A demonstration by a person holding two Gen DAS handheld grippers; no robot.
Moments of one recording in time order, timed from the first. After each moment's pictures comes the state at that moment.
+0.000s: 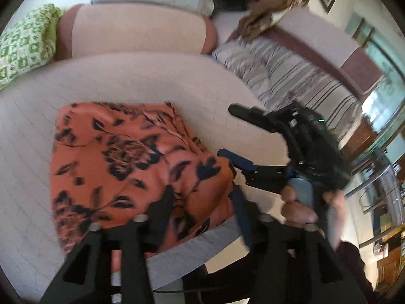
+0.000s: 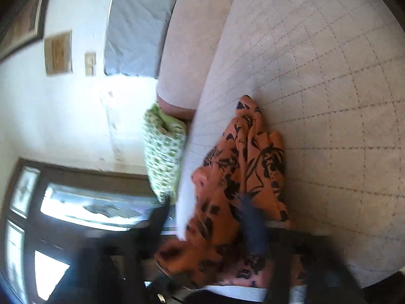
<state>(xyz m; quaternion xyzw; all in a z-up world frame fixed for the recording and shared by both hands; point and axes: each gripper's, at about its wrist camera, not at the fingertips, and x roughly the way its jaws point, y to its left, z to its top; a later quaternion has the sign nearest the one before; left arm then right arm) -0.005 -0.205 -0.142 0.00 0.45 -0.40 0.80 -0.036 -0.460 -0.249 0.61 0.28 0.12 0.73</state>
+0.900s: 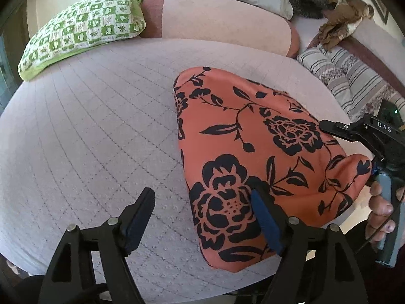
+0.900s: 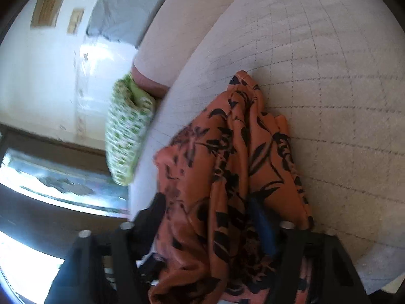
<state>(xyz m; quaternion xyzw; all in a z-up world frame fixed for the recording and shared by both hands) 0.036 -0.113 -0.204 0.04 0.48 -0.21 0.85 -0.001 -0.407 -0.248 0.47 0.40 0.04 0.78</state>
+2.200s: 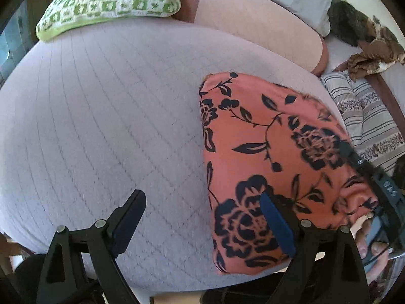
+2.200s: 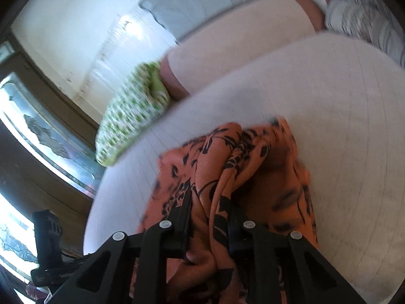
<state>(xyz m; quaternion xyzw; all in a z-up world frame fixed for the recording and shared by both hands) 0.073 -0.093 -0.178 -0.05 0.55 -0.15 0.82 0.008 -0.366 -0.181 0.30 0.33 0.05 0.90</state>
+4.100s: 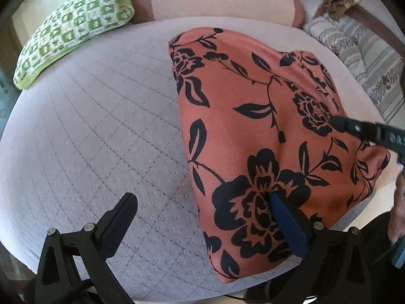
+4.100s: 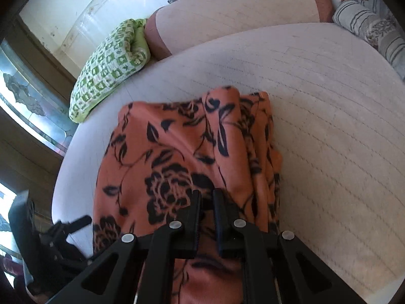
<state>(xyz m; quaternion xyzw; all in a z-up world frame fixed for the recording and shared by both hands) 0.047 -0.147 -0.227 0.11 0.53 -0.18 0.82 0.022 -0.369 -0.233 0.22 0.47 0.03 0.86</state>
